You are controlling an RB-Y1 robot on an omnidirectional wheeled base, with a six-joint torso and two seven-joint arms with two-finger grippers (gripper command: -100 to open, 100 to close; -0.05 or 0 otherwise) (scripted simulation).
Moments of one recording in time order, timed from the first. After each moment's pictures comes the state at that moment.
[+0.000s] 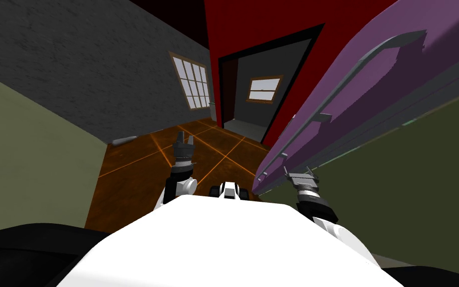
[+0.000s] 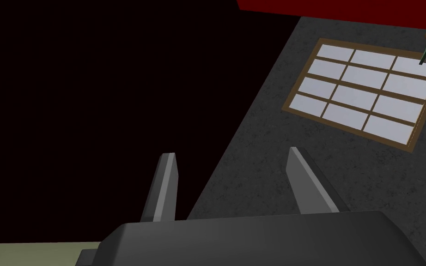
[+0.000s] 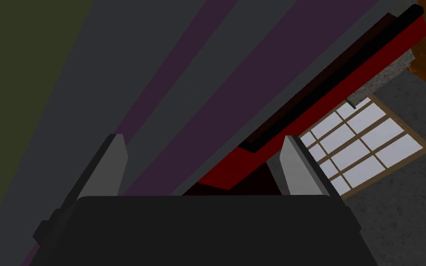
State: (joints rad) left arm 0.50 0.05 -0.07 -2.30 0.10 -0.46 -0.04; right arm 0.83 -0.19 -0.24 -2.29 1.14 0.00 0.67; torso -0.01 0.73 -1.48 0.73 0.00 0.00
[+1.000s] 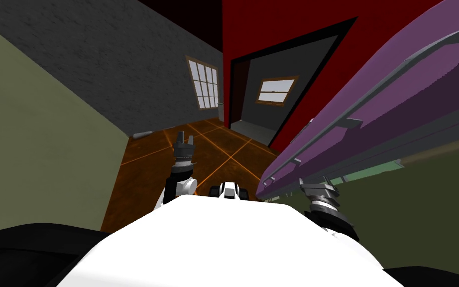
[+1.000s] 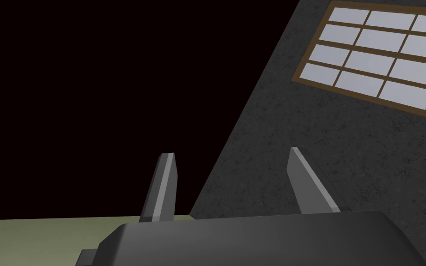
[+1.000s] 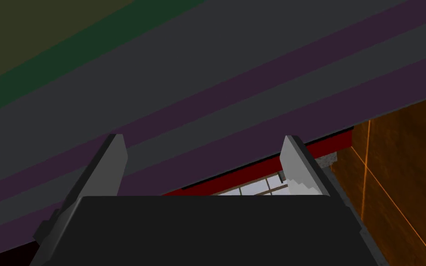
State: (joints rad) left arm 0.50 0.05 -0.07 -2.30 0.10 -0.46 -0.04; right arm 0.90 -0.21 -0.29 -2.23 1.40 0.16 0.78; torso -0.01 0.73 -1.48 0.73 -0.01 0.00
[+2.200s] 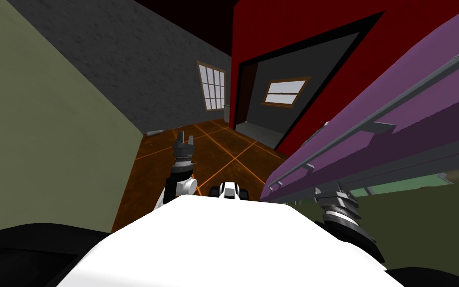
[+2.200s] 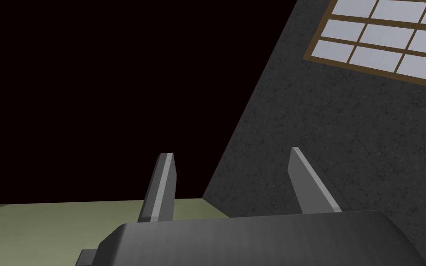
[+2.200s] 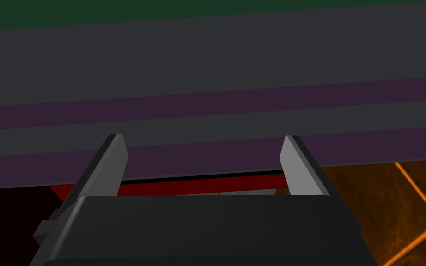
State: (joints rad) left arm 0.50 0.05 -0.07 -2.30 0.10 -0.46 -0.04; right arm 0.97 -0.30 -0.31 -2.18 1.57 0.31 0.87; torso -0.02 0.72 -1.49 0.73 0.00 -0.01
